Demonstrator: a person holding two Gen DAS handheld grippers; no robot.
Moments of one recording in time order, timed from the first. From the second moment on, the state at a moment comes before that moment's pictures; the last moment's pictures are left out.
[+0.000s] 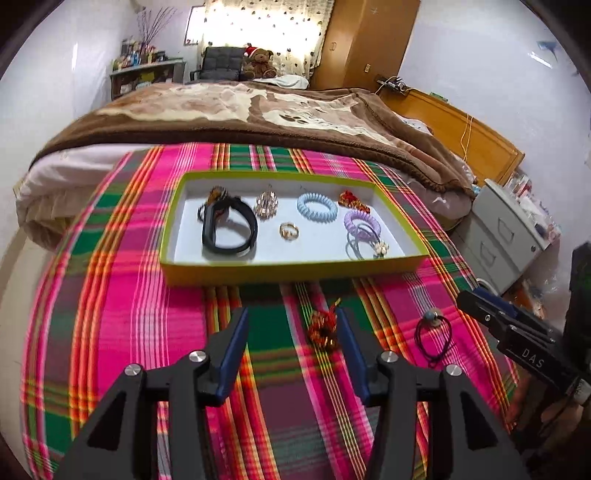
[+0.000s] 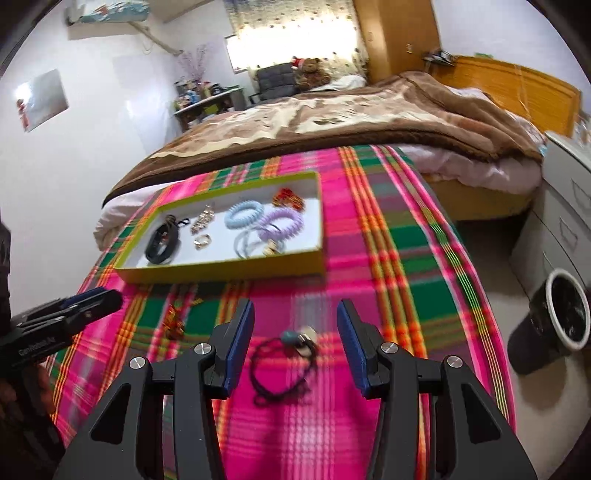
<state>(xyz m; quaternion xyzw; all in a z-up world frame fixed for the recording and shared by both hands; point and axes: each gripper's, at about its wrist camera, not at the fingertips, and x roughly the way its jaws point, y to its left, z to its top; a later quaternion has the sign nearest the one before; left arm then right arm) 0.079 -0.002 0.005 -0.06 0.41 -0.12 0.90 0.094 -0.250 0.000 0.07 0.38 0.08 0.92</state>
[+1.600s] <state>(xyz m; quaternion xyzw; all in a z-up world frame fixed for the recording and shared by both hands) 0.081 -0.020 -0.022 -0.07 0.46 -0.16 0.87 0.097 -0.253 -0.025 0.06 0.40 0.07 0.91</state>
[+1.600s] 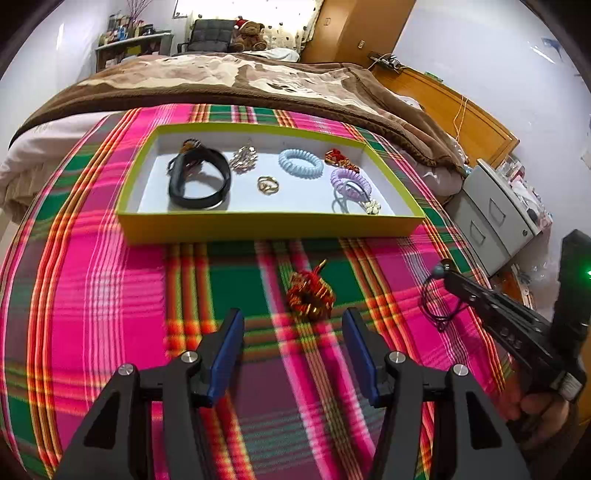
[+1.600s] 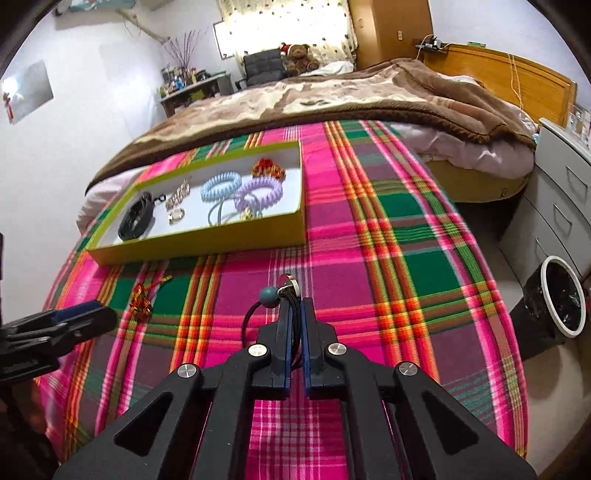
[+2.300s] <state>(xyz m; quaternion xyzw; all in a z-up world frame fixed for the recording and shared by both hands) 0.096 -0.060 -0.033 0.04 0.45 -0.12 0.88 0.092 -0.270 -0.006 0.09 0.38 0.07 0.92</state>
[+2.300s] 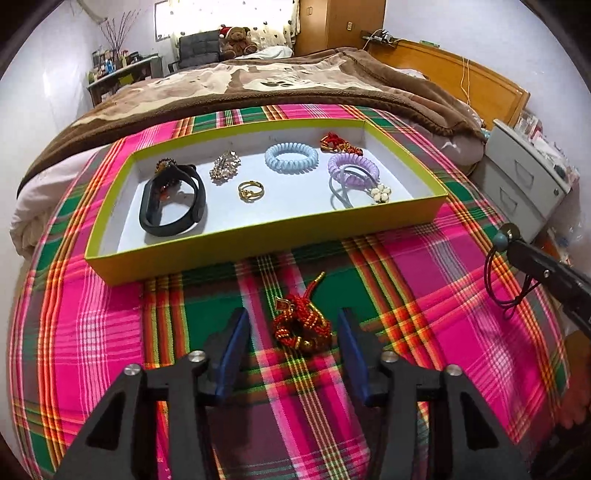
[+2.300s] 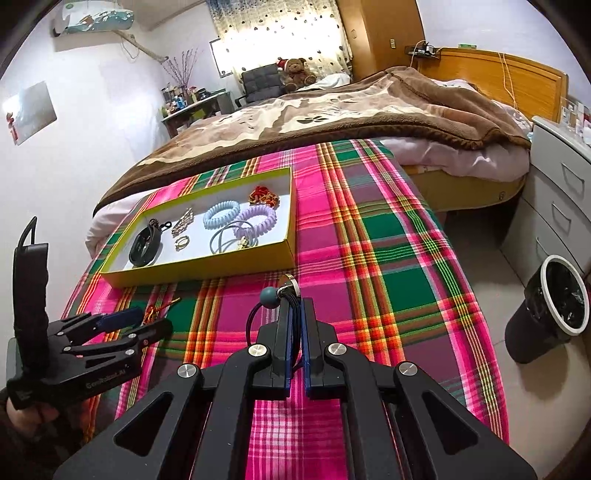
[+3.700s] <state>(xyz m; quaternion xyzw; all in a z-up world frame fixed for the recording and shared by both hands) 0.160 -0.033 0.010 -0.03 0.40 -0.13 0.90 0.222 -0.226 0.019 0.05 0.38 0.15 0.91</state>
